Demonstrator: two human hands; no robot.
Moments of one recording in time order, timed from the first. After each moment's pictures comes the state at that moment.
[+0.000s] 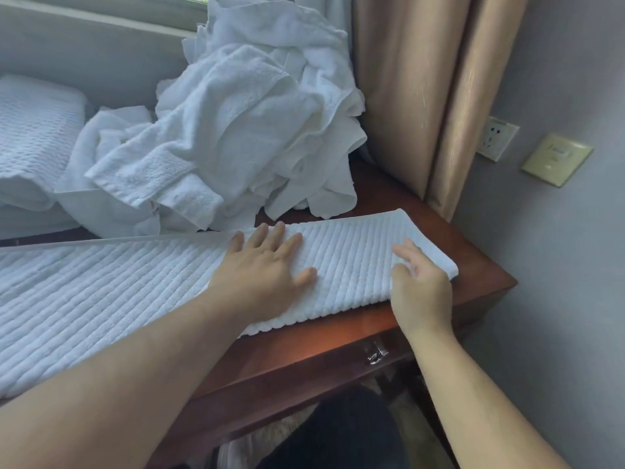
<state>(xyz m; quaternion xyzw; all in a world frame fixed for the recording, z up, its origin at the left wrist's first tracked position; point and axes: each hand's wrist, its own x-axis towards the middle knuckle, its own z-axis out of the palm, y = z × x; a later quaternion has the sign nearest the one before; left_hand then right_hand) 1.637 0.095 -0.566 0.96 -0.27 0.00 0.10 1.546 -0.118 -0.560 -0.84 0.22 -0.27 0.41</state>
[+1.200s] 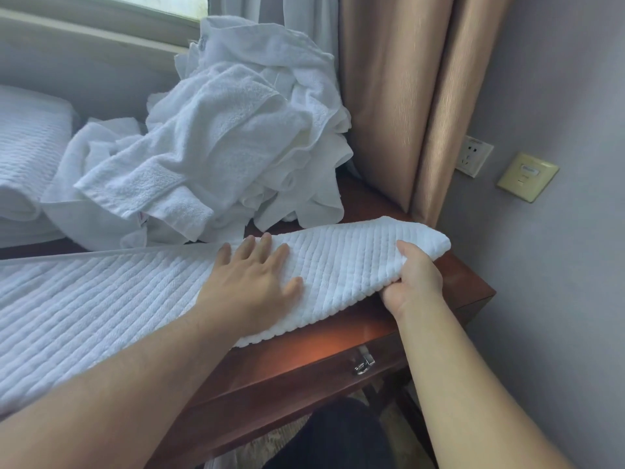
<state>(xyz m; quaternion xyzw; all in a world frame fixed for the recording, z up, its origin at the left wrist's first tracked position) 1.632 0.095 -0.567 0.96 -0.26 0.04 0.13 1.586 -0.138 -0.534 -0.40 0.34 -0.23 0.82</state>
